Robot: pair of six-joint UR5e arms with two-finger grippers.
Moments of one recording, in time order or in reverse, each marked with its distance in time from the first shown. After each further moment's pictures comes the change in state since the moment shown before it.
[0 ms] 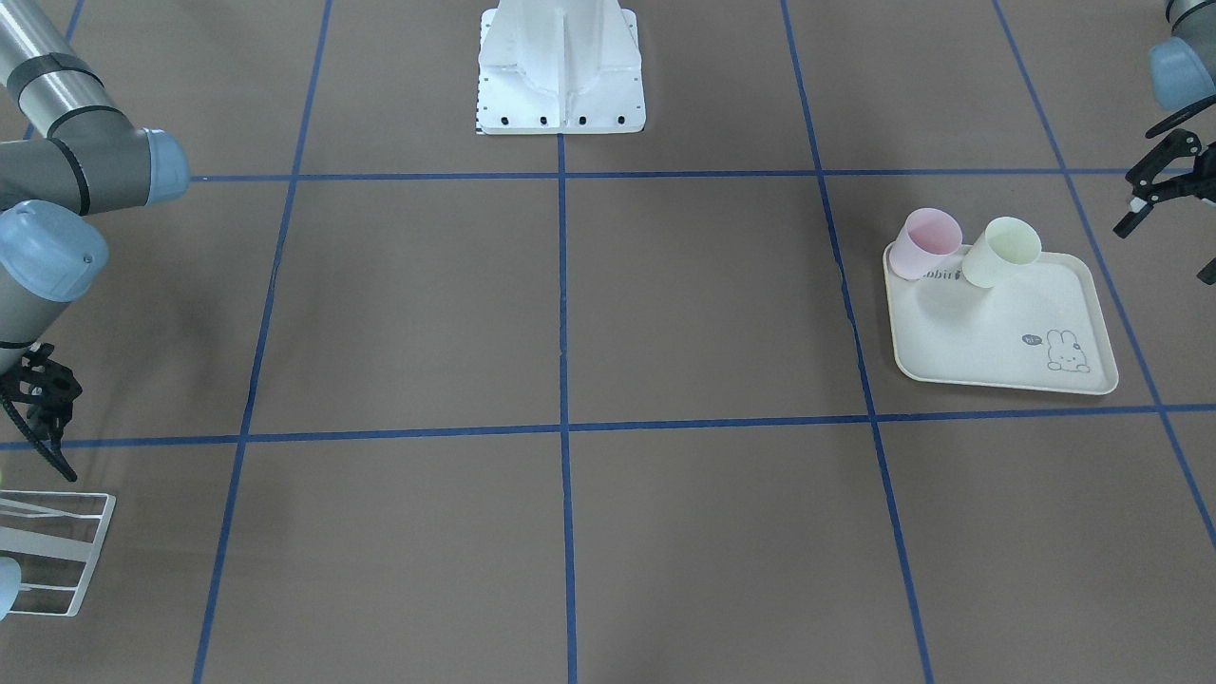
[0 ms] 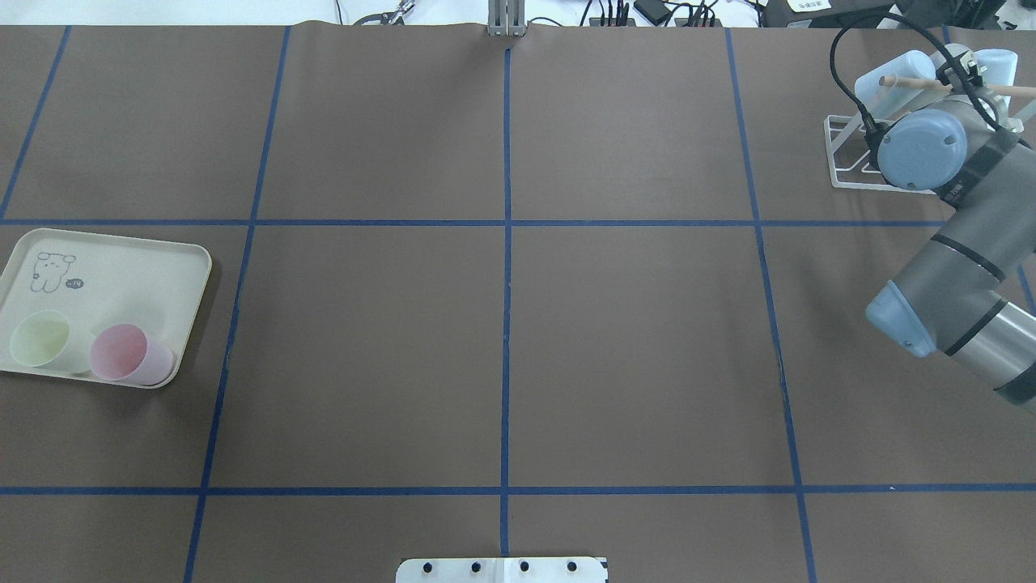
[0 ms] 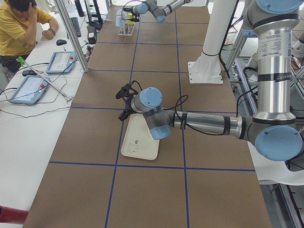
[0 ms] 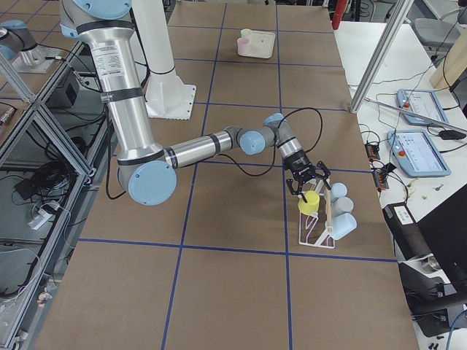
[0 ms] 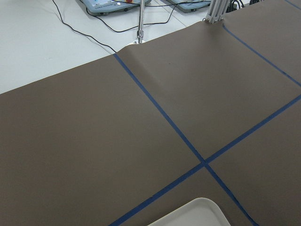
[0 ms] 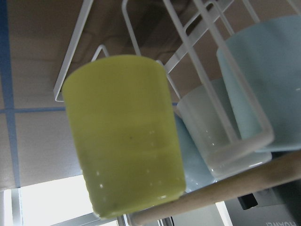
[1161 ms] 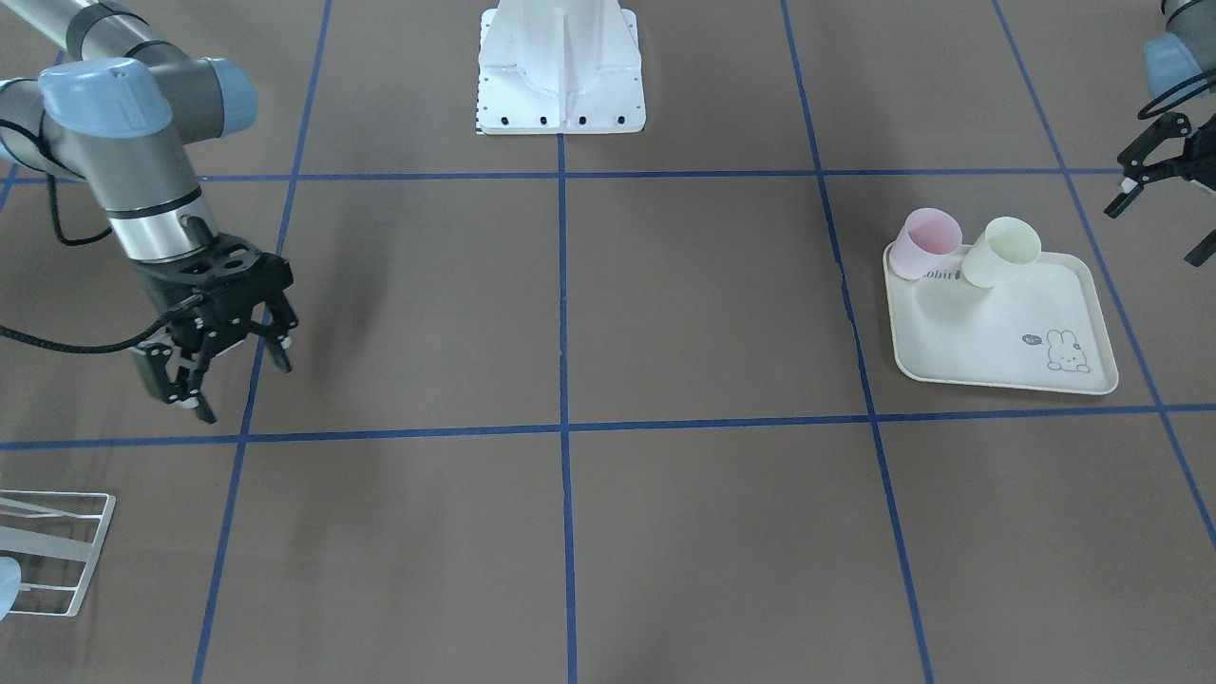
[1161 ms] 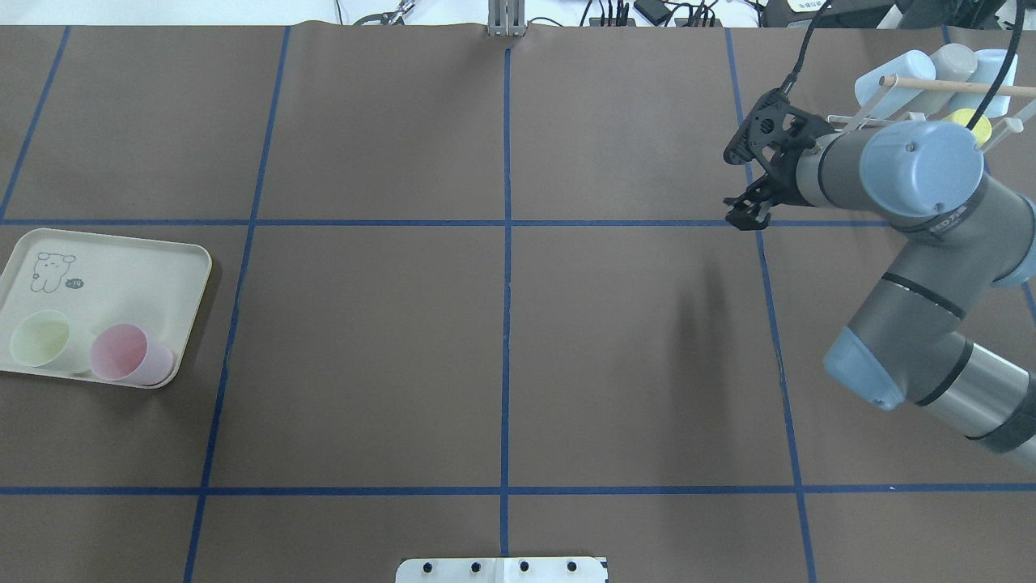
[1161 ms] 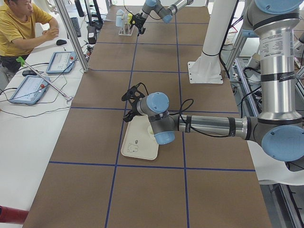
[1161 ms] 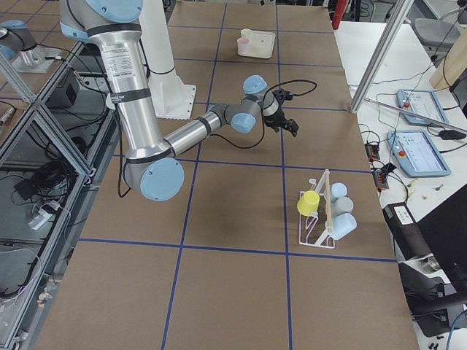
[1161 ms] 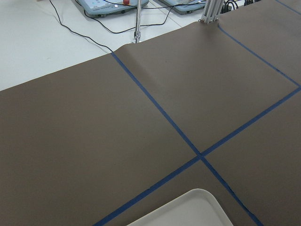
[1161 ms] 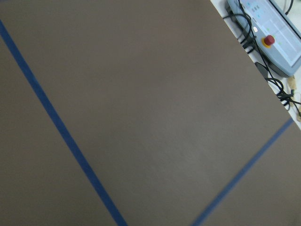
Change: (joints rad) left arm 0.033 0.049 0.003 -0.154 0.005 -0.058; right arm -0.170 0.018 0.194 0.522 0.656 1.213
